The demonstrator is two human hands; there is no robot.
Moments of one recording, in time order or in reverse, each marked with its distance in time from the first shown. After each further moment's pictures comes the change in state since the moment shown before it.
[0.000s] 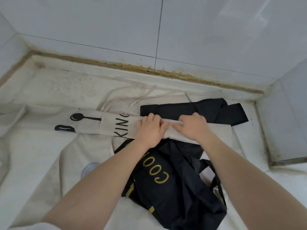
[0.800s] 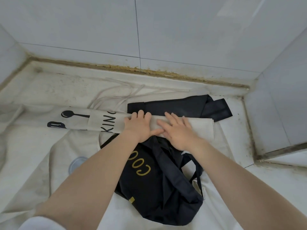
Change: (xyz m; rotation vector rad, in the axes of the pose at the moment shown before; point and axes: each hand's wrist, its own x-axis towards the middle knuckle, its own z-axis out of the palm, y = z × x) left_hand -0.003 0.030 -0.012 0.471 -0.192 -0.058; right_hand -0.037 0.020 0.020 0.039 -0.056 -0.275
